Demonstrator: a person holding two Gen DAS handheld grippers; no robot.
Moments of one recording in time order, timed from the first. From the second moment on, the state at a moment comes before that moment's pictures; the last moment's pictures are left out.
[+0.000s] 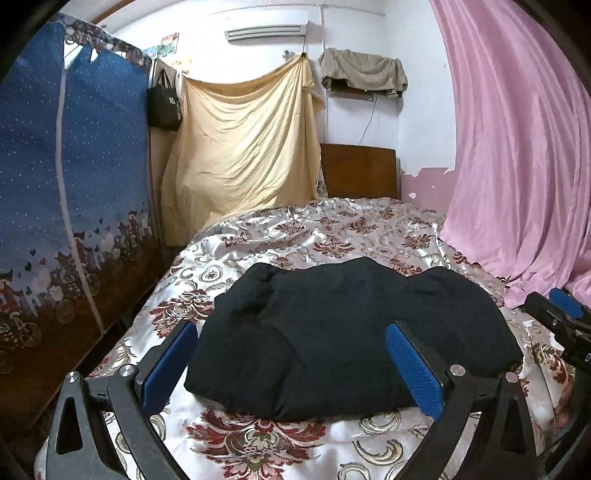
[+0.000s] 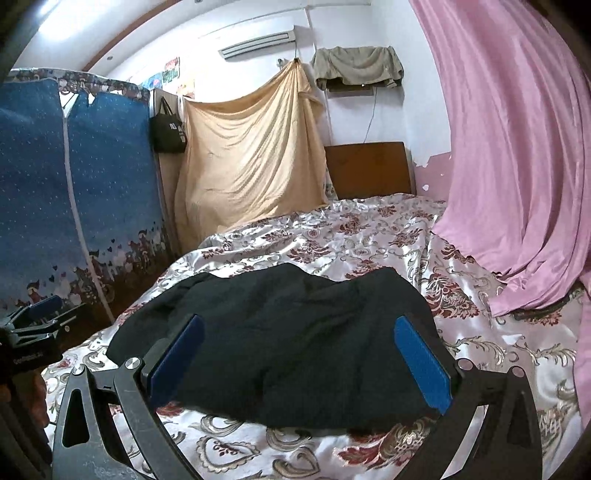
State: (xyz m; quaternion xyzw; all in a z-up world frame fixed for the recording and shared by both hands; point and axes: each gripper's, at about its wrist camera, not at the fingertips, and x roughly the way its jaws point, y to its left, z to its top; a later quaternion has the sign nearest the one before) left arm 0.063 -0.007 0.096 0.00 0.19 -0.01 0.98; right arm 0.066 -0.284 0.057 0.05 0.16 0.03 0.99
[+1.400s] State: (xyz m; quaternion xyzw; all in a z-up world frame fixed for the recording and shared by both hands) left arm -0.007 0.006 0.045 0.00 0.20 0.00 0.98; right arm 0.006 -0.252 0.007 0.04 0.17 0.06 0.98
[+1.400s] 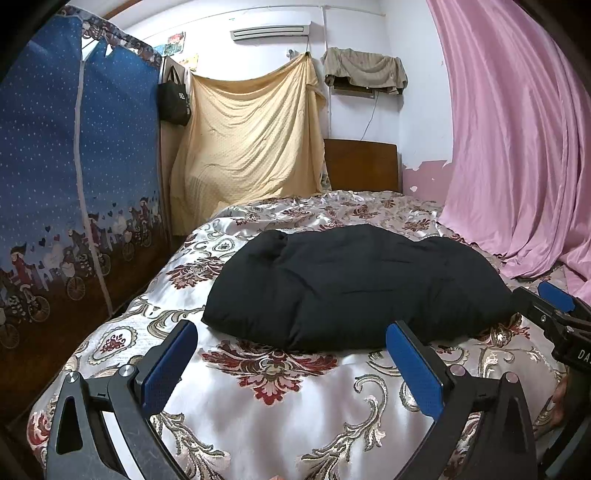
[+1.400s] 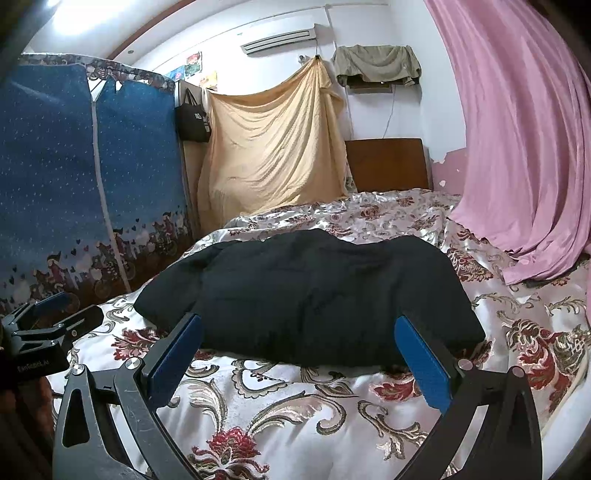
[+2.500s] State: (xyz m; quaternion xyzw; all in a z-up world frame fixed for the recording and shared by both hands) left arm -0.011 0.008 0.044 0.00 0.19 0.00 0.98; right arm 0.003 -0.247 0.006 0.04 0.17 0.06 0.98
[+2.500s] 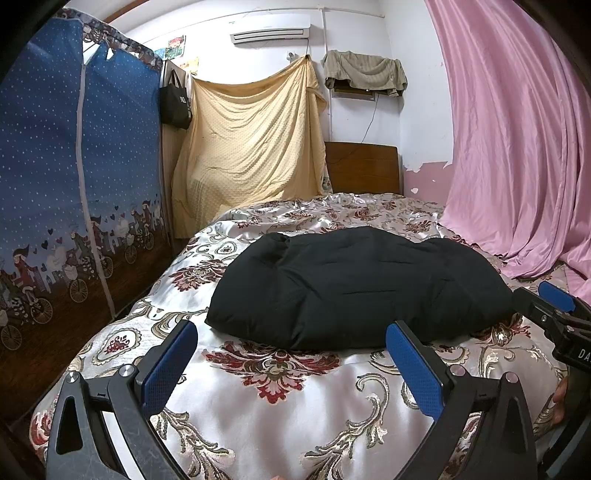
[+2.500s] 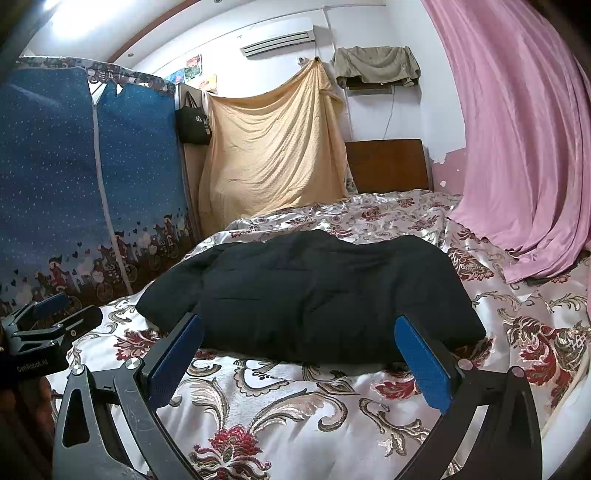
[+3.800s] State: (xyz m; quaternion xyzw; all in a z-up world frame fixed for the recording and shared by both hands) left arm -0.012 0.009 0.044 0.00 0.19 0.00 0.98; right arm 0.000 -0.243 0.004 0.04 0.17 0.07 0.98
